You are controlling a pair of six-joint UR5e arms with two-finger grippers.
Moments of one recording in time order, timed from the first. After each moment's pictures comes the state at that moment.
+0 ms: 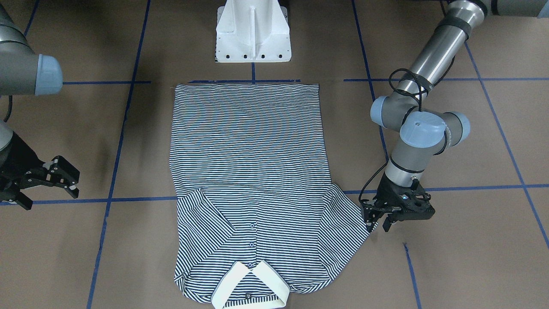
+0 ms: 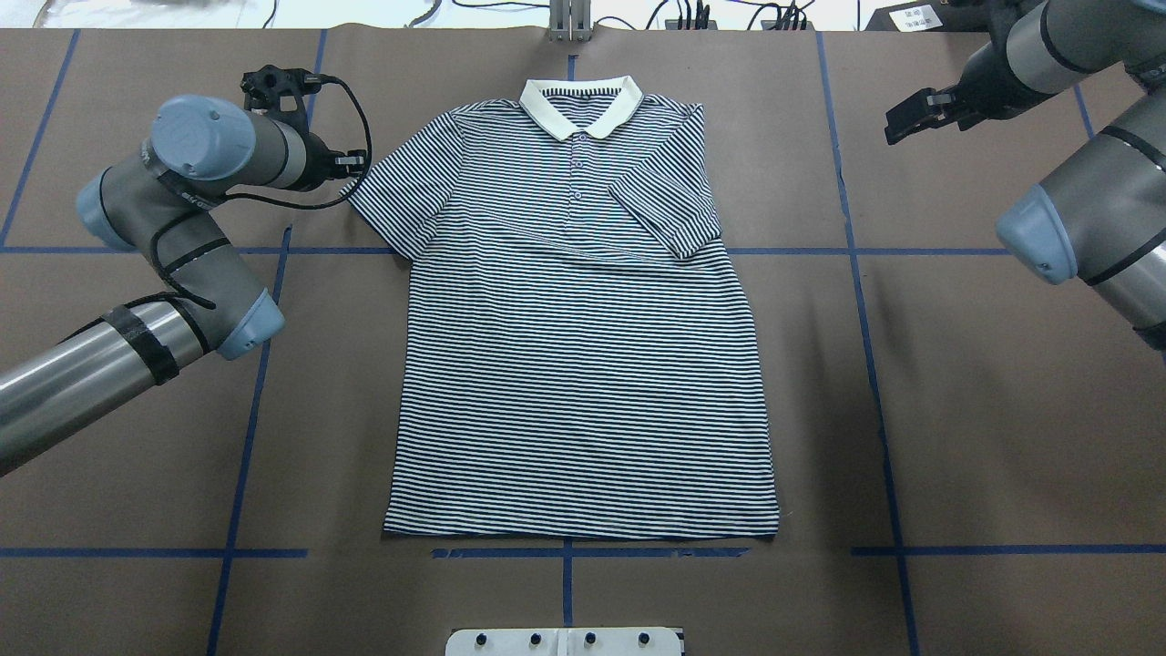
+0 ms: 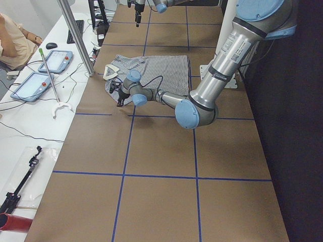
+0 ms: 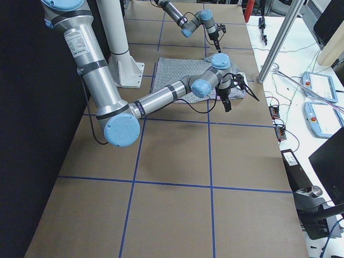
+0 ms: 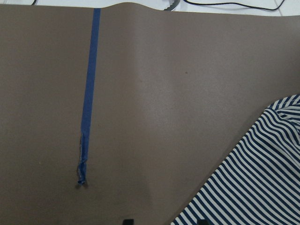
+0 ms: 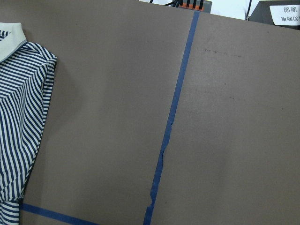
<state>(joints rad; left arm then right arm) -0.82 -2.17 -1.13 -2.39 -1.74 -1.09 1.09 -1.18 1.63 -1.28 2.11 0.59</state>
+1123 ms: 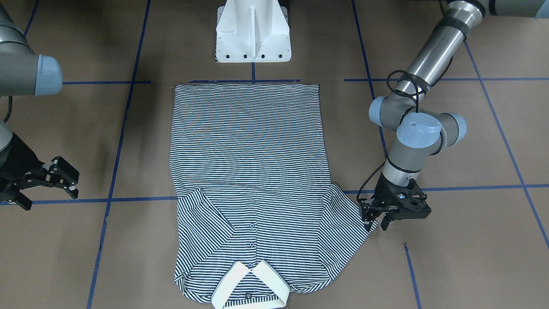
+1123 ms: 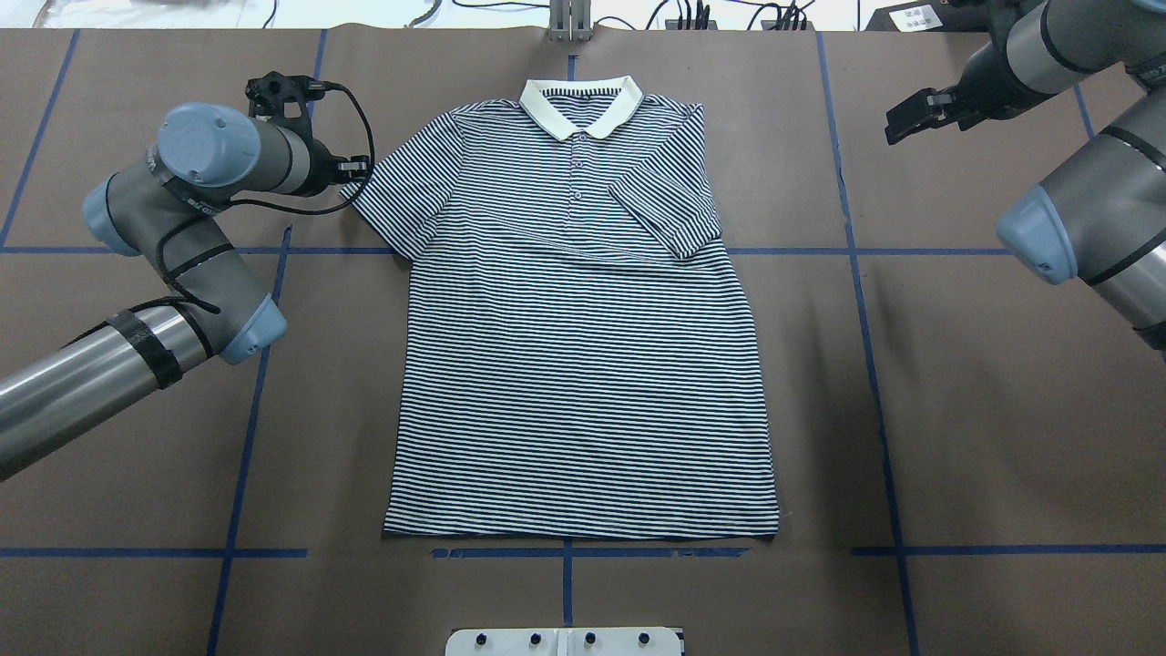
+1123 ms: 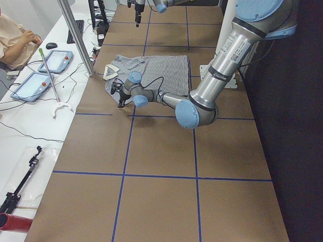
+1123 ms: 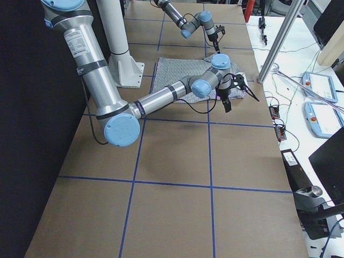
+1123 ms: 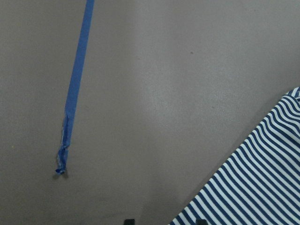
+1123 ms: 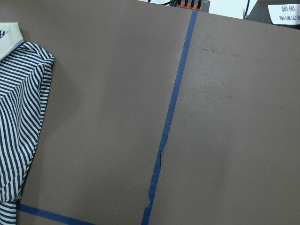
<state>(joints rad) -0.81 -2.17 -1.13 -2.40 -1.73 -1.08 1.09 -1.18 1.62 -1.28 2.10 0.59</state>
